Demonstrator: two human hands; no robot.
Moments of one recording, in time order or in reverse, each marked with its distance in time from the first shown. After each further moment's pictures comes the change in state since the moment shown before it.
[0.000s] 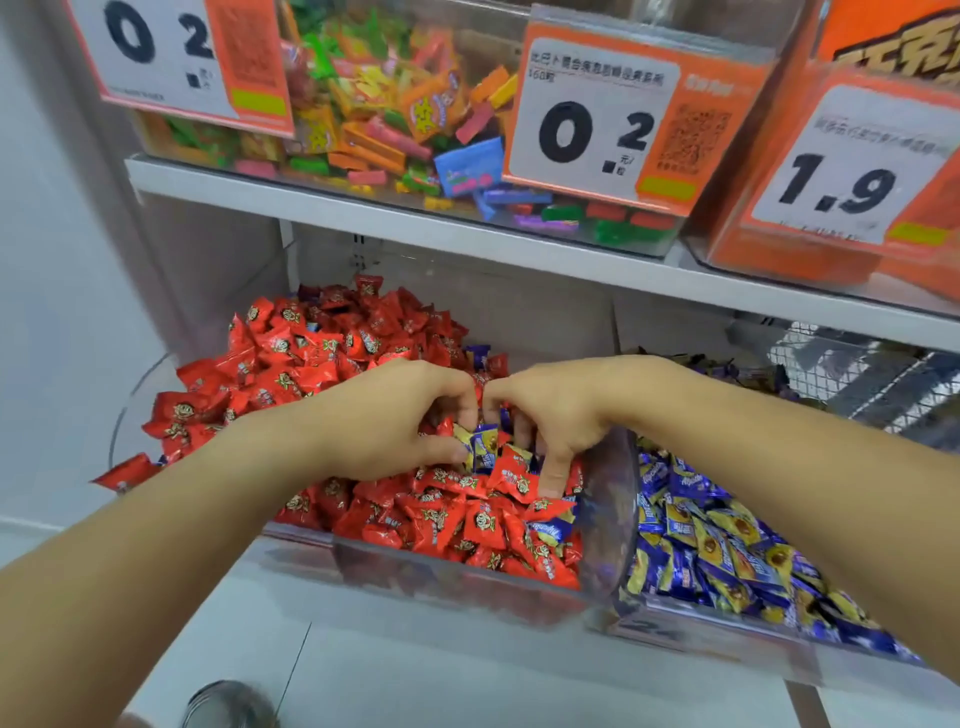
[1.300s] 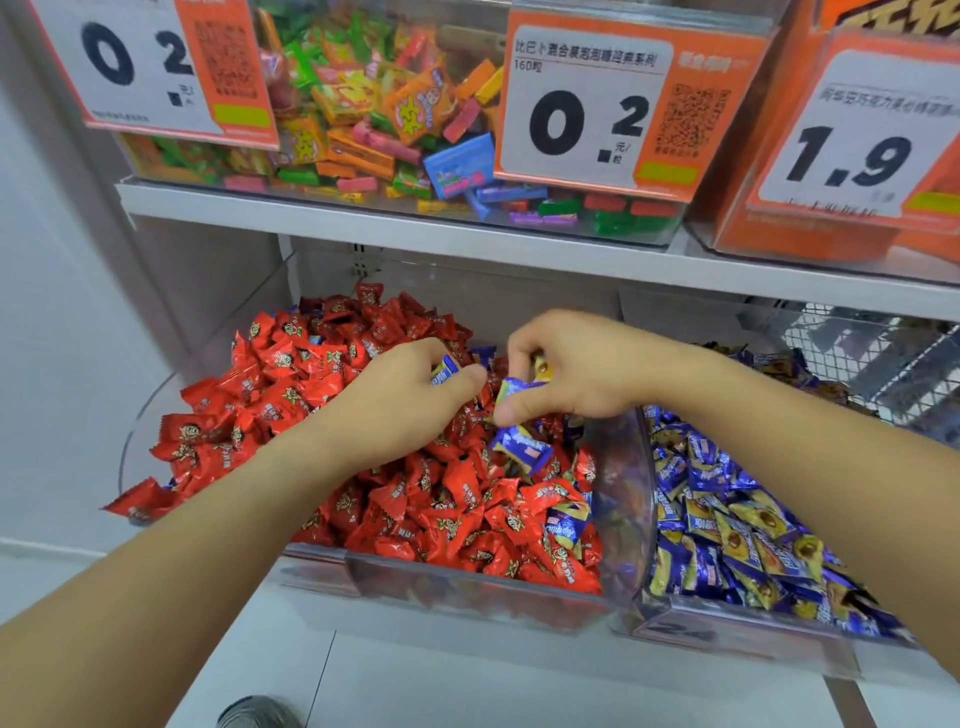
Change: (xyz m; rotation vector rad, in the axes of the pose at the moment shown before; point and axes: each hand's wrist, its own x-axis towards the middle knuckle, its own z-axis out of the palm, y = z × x) left_hand 0.014 0.010 0.003 -0.269 0.238 -0.371; right_hand -0.027 -0.002 -0.009 0.227 0.517 -0.034
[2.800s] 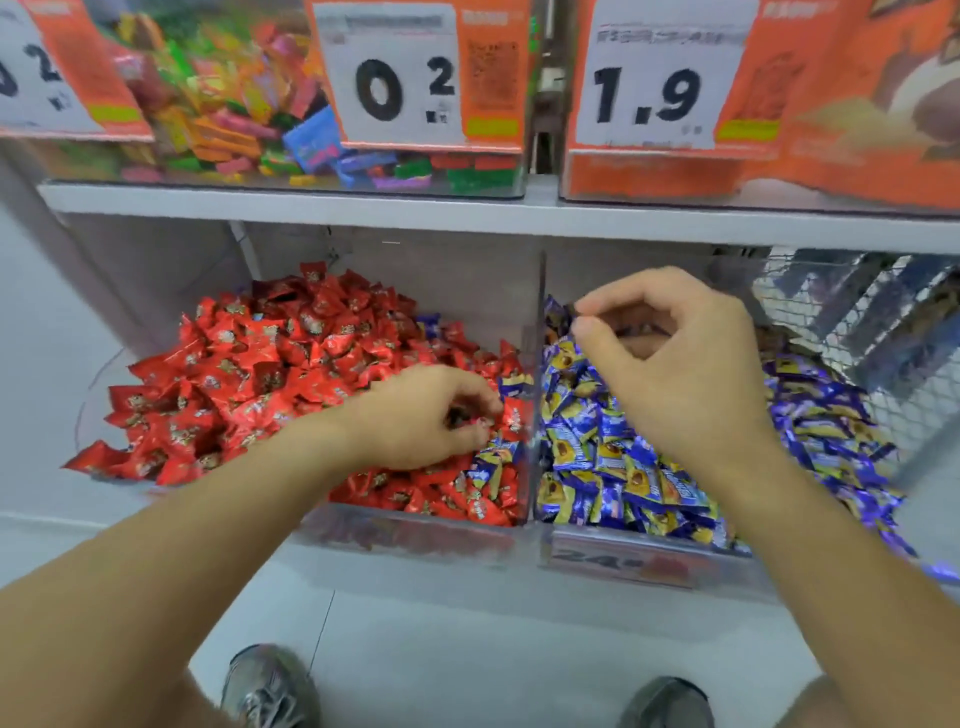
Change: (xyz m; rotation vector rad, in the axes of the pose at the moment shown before) left_hand -0.006 0.027 0.062 0.344 -0.331 0.252; right_hand -0.127 0.038 0.024 0.593 0.911 0.093
